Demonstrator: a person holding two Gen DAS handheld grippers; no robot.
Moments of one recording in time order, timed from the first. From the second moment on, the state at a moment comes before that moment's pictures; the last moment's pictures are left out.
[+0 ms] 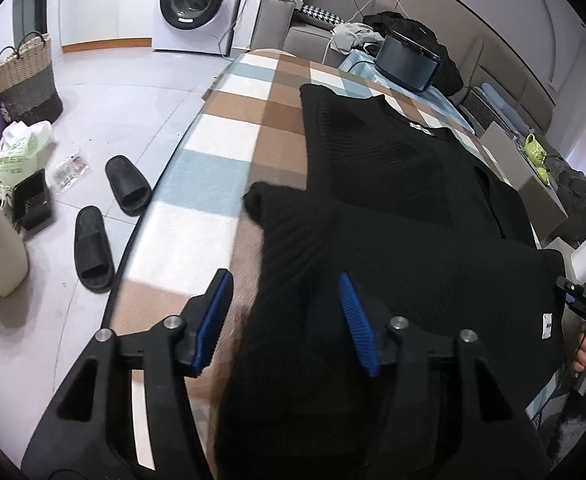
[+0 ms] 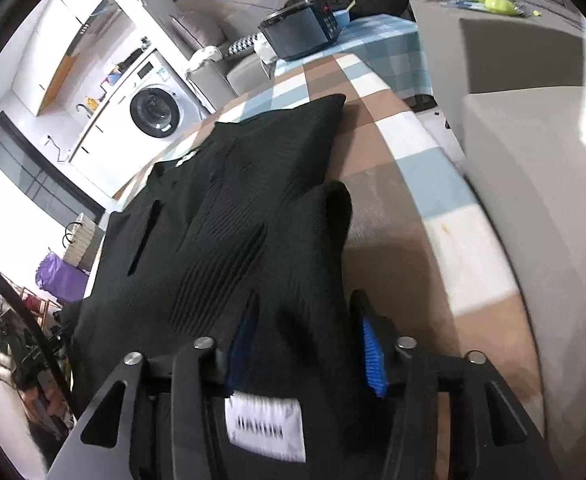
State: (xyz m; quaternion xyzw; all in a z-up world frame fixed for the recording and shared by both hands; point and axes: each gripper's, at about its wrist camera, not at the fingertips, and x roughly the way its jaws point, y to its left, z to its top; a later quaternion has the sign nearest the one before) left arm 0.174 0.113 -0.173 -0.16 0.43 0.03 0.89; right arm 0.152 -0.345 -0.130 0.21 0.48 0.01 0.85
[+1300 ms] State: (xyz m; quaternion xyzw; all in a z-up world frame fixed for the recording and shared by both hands) left arm 0.193 0.118 -0.105 -0.18 0.33 0.01 0.93; right arm 0.139 -0.359 -0.068 0.23 0.32 0.01 0.92
